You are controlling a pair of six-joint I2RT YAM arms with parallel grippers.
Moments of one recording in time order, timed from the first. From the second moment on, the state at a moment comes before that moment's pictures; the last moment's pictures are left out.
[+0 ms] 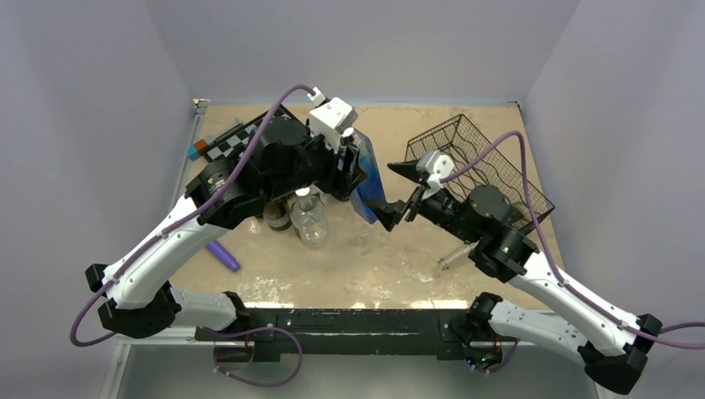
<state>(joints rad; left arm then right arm) -0.96 1.29 1.75 -0.79 -0.12 -0.20 0.85 0.81 0.89 0.05 -0.10 -0.02</state>
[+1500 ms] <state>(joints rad) -0.94 1.09 1.67 -0.60 -0.09 -0.11 0.89 1.08 0.99 0.16 0.02 -0.38</state>
